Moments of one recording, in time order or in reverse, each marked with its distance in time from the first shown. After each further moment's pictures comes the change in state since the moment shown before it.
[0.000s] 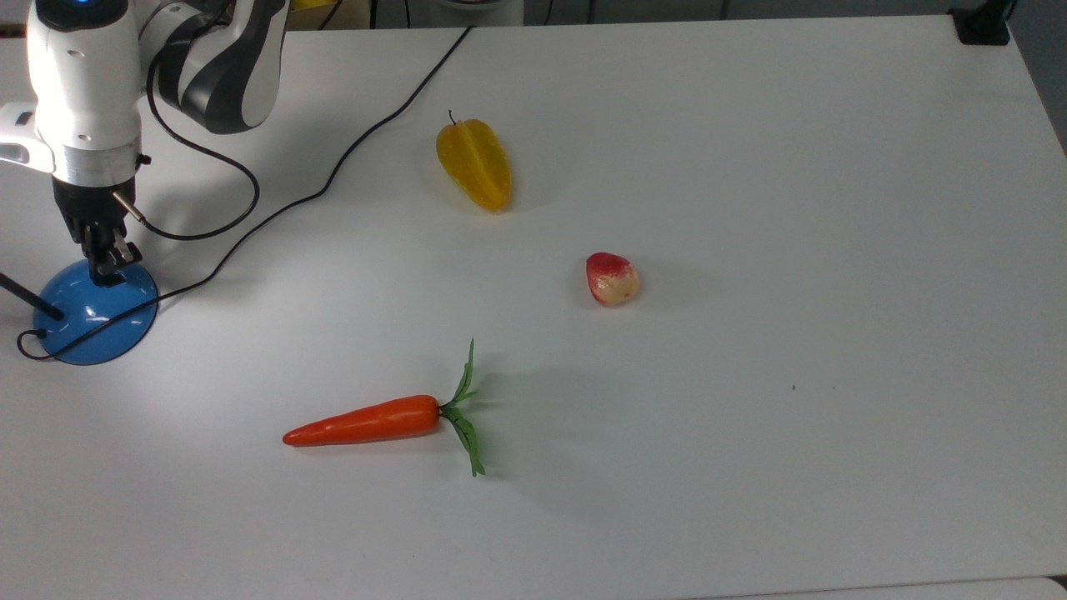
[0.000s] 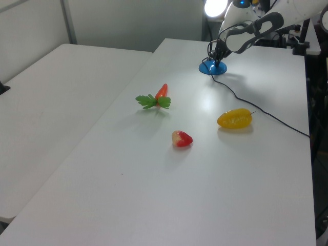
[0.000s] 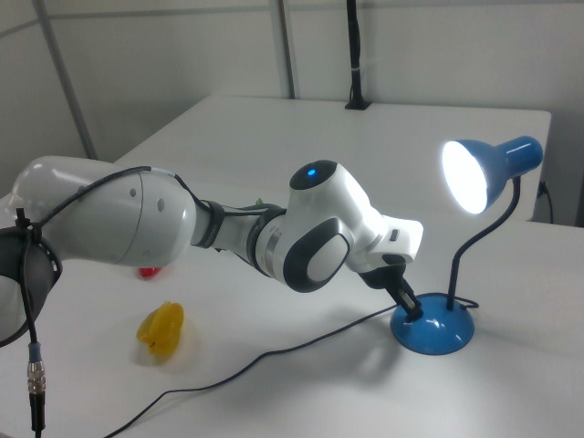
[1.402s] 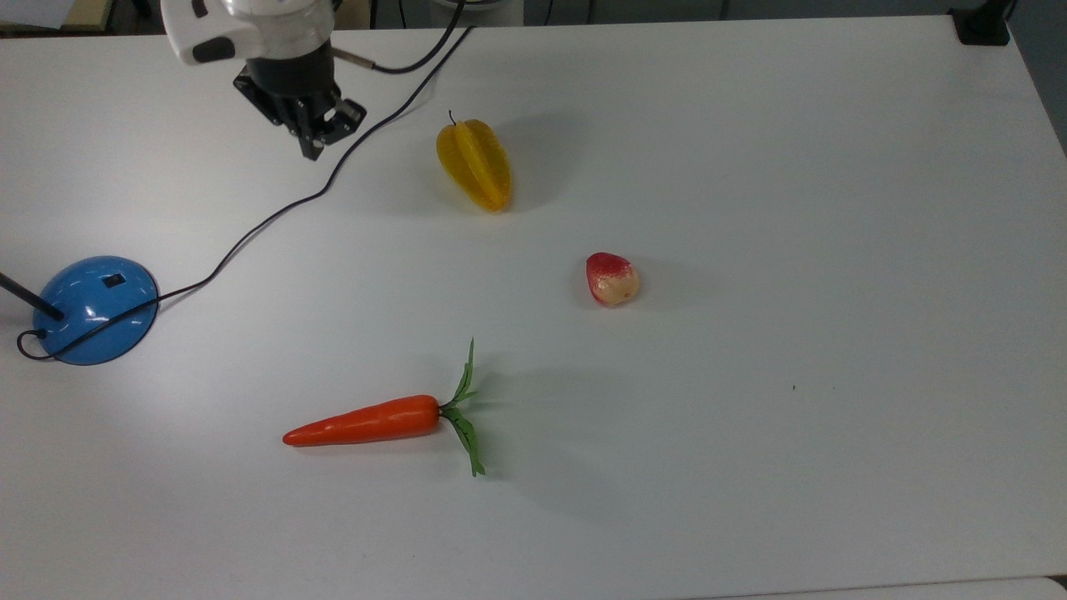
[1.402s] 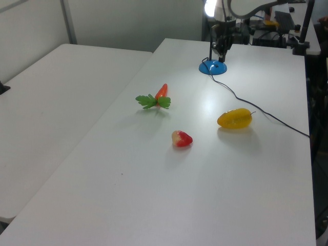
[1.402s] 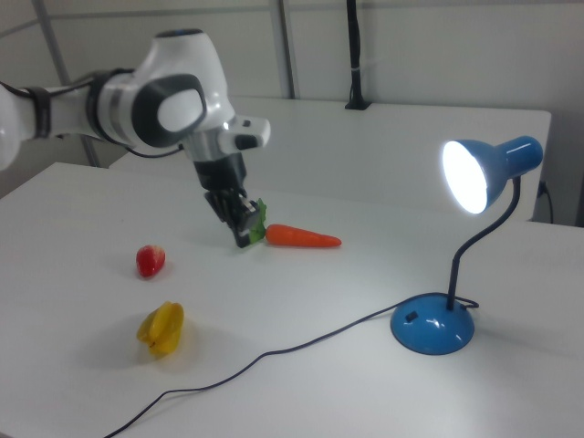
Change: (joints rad) arm 0.339 -0.432 0.009 -0.099 -0.006 -0.717 -0.142
